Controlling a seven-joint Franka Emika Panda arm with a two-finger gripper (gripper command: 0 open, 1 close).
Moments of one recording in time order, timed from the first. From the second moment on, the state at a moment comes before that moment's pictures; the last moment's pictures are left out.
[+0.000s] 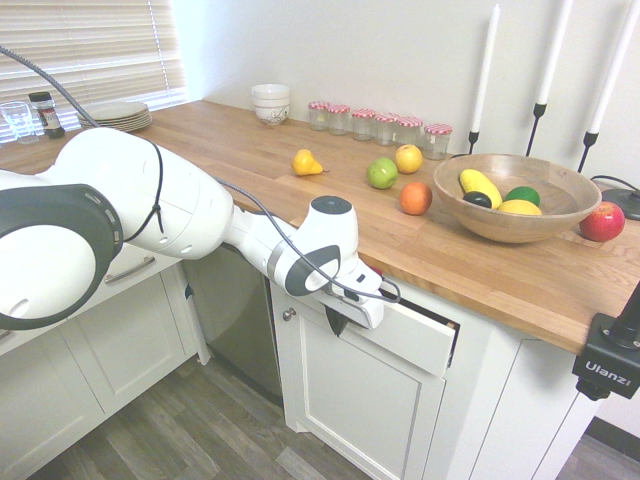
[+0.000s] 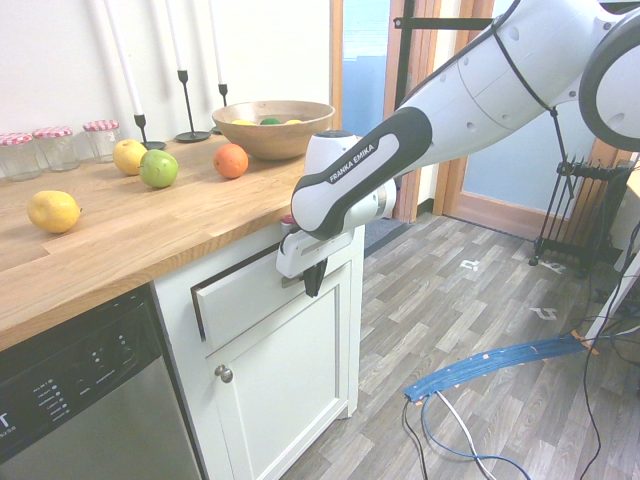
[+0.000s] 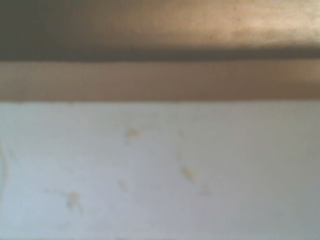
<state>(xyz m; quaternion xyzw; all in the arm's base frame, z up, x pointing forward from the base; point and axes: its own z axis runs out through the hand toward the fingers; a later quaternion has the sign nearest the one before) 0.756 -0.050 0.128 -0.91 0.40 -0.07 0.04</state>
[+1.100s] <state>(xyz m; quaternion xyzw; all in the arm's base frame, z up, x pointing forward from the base) 0.633 -0.045 0.267 -0.92 0.40 0.01 0.00</state>
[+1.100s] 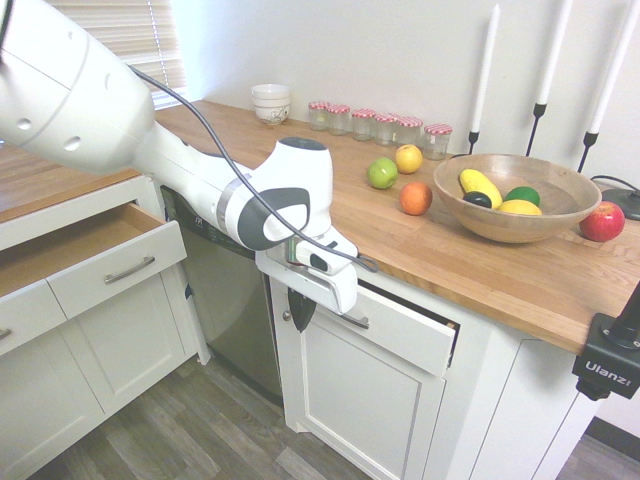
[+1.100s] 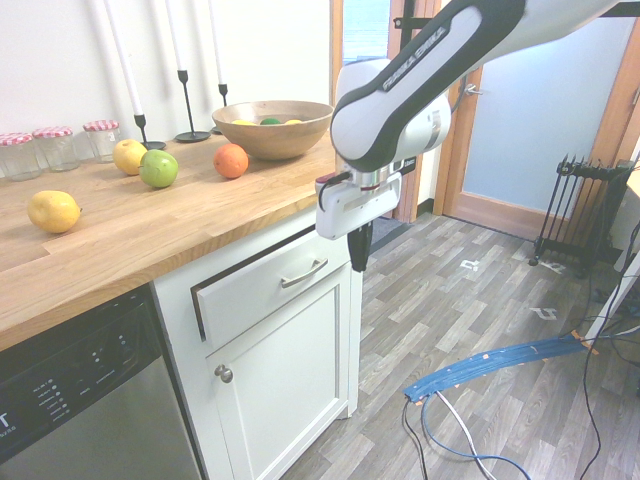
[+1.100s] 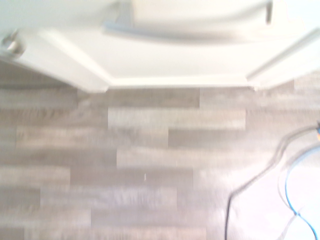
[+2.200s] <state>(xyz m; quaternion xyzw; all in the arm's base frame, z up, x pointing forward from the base) 0.453 -0.030 0.316 -0.91 0.41 0.03 -0.01</state>
